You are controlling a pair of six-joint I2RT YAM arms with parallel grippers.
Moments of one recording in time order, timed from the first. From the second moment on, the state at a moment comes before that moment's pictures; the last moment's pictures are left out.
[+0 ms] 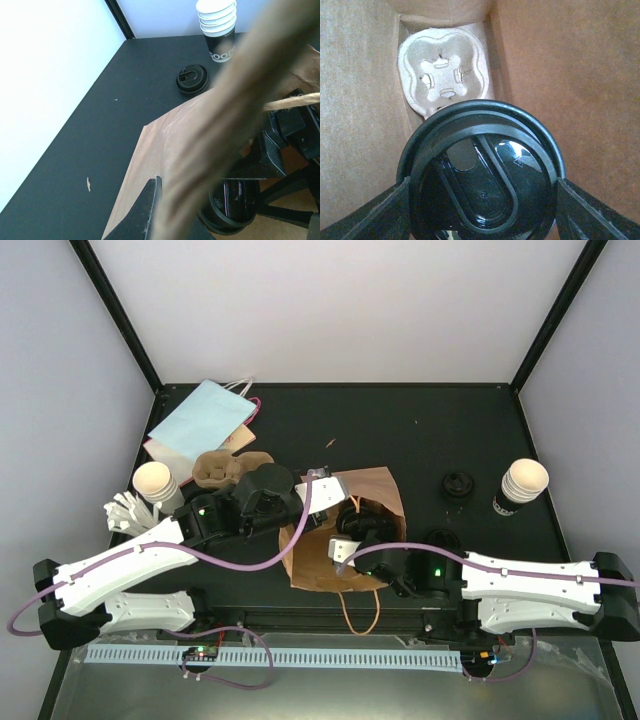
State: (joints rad) left arm -1.08 1.08 1.15 -0.50 -0.13 0.30; right arm 1.37 1.03 0.72 -0.45 0.72 -0.63
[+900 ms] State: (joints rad) left arm -1.09 1.10 1.16 -0.50 -0.13 0.30; right arm 1.36 1.12 0.83 -0.50 0.60 -0.61
